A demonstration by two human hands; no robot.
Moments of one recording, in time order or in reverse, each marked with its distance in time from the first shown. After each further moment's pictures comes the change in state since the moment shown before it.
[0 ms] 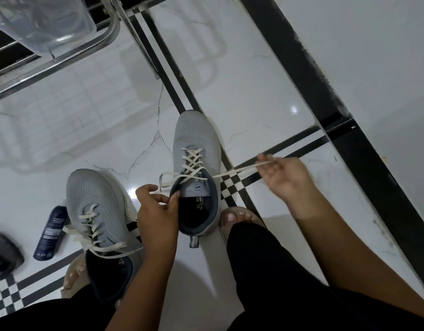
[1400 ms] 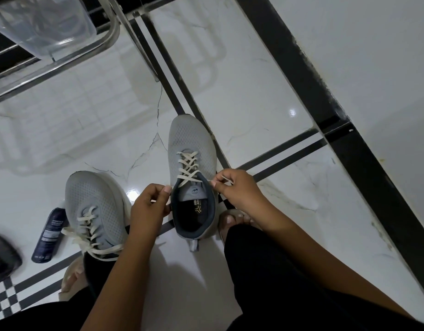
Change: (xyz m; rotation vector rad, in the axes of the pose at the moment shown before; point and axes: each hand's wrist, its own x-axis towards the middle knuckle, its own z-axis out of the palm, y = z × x) left_hand 0.030 -0.007 -0.012 -0.175 -0.309 -0.061; right_hand -0.010 0.072 0.017 -1.434 -0.339 -0.558
